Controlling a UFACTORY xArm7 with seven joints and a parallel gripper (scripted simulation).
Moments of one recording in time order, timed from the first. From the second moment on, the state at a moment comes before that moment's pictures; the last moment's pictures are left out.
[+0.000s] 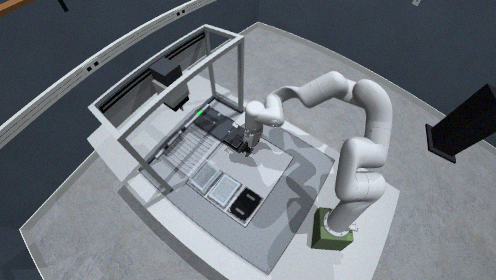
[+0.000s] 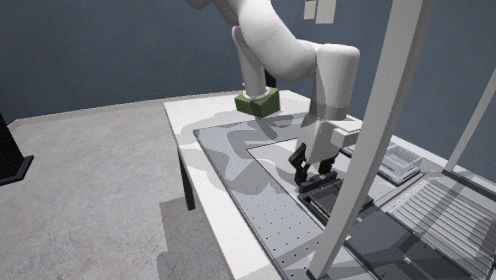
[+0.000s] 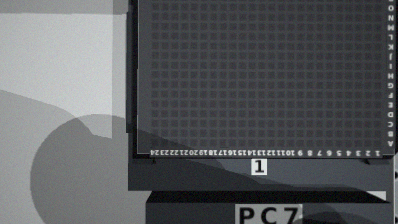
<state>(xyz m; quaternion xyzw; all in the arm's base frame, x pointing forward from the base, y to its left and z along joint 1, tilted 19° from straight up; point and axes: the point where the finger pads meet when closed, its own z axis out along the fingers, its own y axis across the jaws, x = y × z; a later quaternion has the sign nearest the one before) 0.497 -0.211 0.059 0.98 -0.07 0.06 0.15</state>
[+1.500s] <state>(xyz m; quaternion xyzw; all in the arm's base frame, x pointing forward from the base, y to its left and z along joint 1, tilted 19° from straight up) 0.489 -0.209 0.060 0.98 -0.07 0.06 0.15</state>
